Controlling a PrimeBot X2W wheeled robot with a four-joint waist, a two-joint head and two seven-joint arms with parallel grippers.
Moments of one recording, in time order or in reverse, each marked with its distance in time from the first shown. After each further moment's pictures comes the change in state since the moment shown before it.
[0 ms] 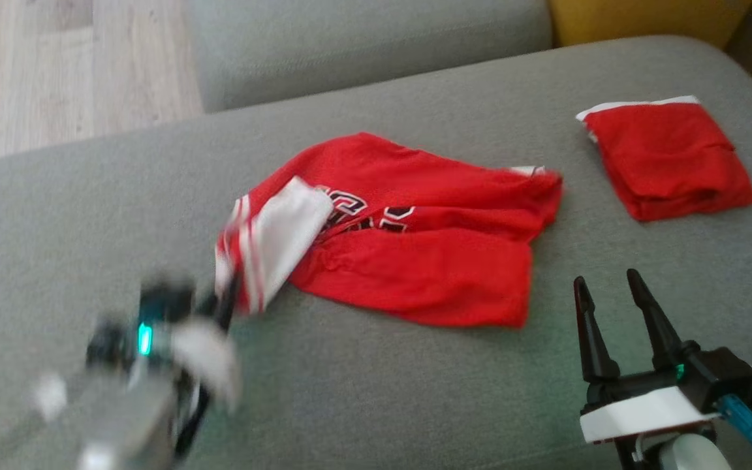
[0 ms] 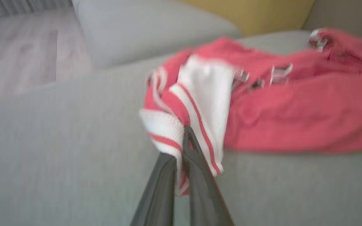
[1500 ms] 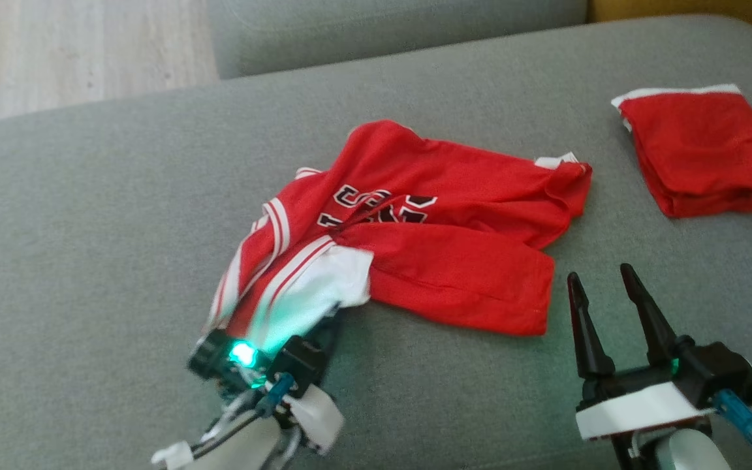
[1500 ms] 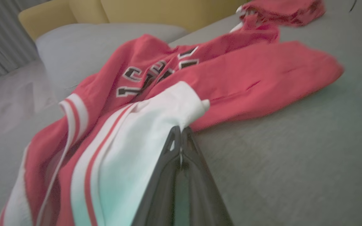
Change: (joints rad) left arm 0.081 -0.117 -0.152 -0.107 0.337 0.226 -0.081; right arm -0.018 -0.008 0.018 0.001 0.000 0.000 0.000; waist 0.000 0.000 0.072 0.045
